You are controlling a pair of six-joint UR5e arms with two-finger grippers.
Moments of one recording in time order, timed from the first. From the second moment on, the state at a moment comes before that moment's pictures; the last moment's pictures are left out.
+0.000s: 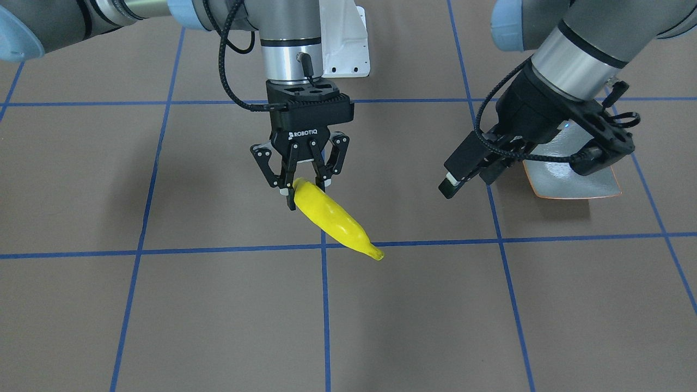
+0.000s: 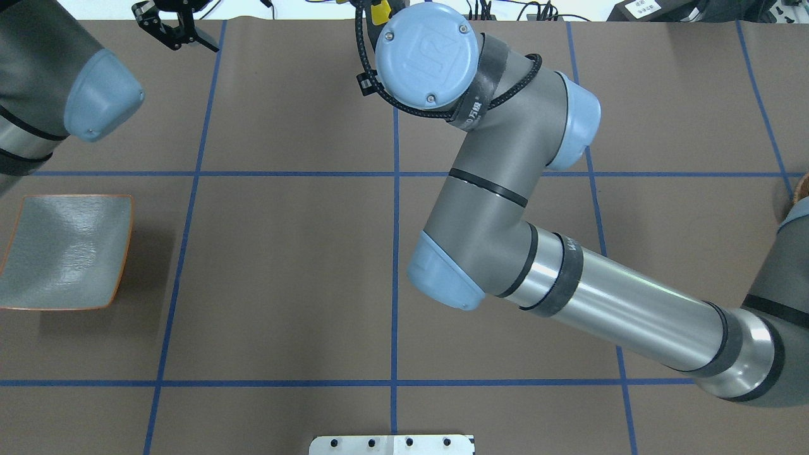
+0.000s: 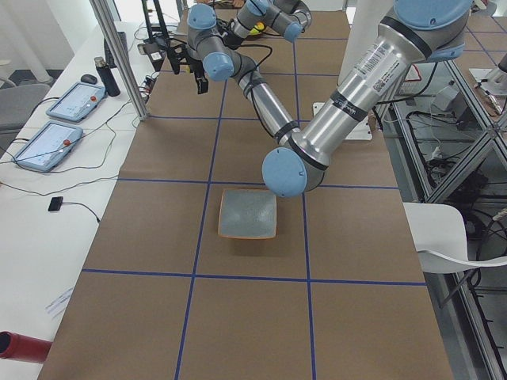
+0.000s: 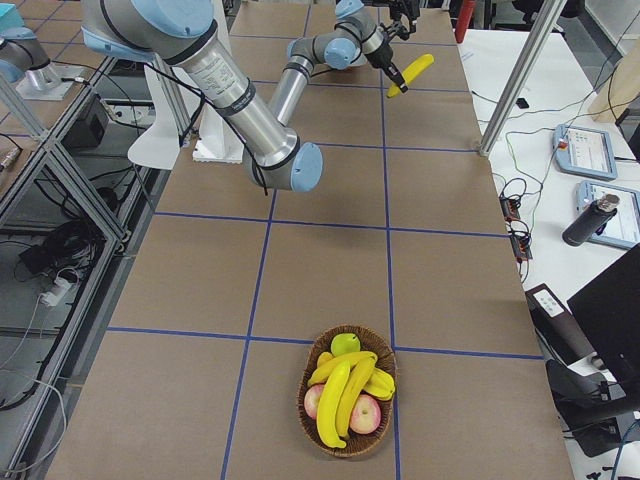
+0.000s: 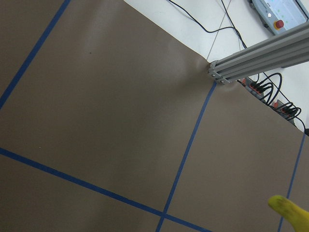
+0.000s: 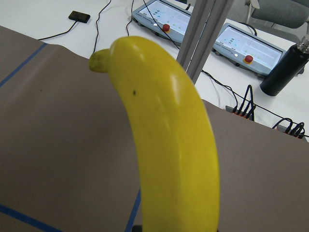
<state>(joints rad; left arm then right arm) -1.06 -2.30 -1.73 -1.73 -2.26 -1.53 0.63 -0.62 1.62 -1.59 1.38 0.80</state>
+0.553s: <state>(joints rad) -1.05 -2.36 -1.68 -1.73 -2.26 -1.63 0.60 -0.51 1.48 -1.56 1.31 0.85</state>
